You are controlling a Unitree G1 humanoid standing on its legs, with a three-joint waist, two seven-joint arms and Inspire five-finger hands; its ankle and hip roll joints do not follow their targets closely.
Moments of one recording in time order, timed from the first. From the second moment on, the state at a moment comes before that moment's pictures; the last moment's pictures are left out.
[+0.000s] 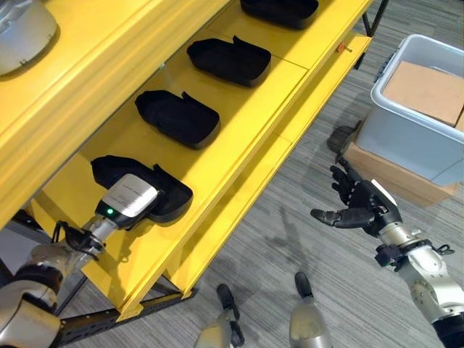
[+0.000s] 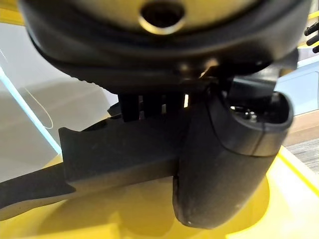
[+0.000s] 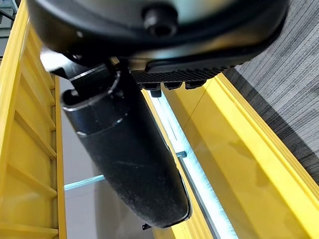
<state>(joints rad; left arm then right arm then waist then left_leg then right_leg) -0.52 1.00 -0.57 0.95 1.11 -0.50 0.83 -0.08 -0.73 0.10 0.12 0.69 -0.15 0.23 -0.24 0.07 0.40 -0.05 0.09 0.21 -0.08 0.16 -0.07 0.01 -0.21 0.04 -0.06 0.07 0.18</state>
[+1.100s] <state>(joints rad) -0.55 1.00 -0.59 0.97 1.14 -0.48 0.74 -0.08 -0.74 0.10 0.12 0.69 -0.14 0.20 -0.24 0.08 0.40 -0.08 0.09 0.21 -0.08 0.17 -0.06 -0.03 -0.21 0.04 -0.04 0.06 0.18</state>
